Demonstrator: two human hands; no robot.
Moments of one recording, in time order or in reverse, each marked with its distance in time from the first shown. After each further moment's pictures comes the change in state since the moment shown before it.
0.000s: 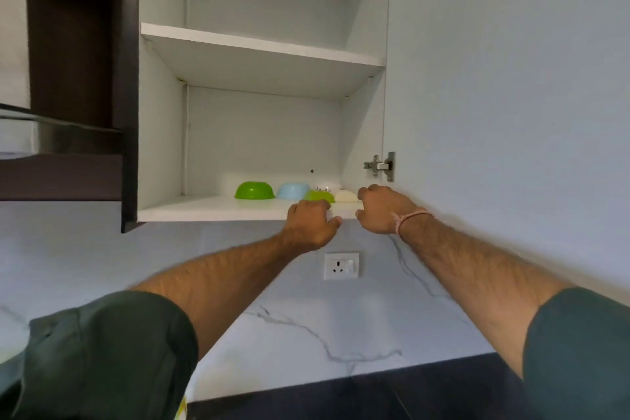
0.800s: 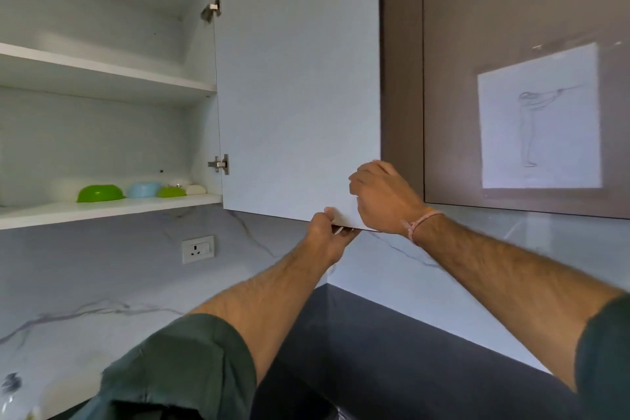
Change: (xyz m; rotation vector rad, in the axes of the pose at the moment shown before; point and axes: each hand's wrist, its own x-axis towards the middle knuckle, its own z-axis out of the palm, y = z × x) left_hand -0.217 0.330 -0.054 -2.152 -0.717 -0.619; right_hand -0.381 0.050 -0.220 -0.595 0.190 0.097
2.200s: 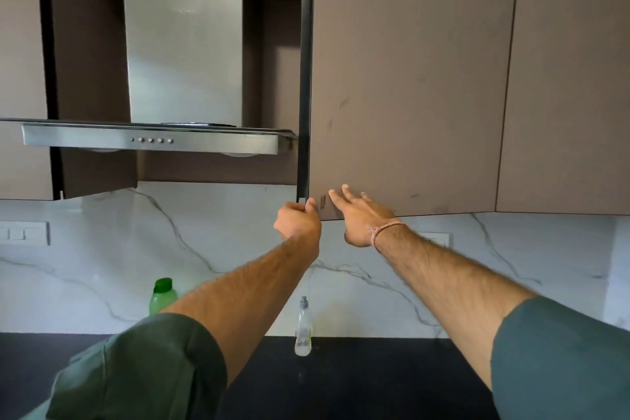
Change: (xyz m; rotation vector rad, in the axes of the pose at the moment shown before) left_hand -0.215 0.318 -0.281 0.691 1.269 0.818; right_hand 0.221 -0.426 -0.049 0.656 -0.293 -0.255
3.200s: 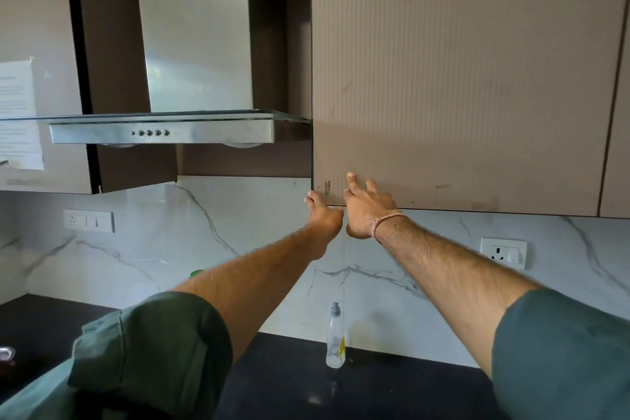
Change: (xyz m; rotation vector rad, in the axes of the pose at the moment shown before) left_hand 0.073 -0.039 0.072 0.404 -0.315 0.022; right_hand 0.108 0.025 0.057 -0.021 0.076 -0.162
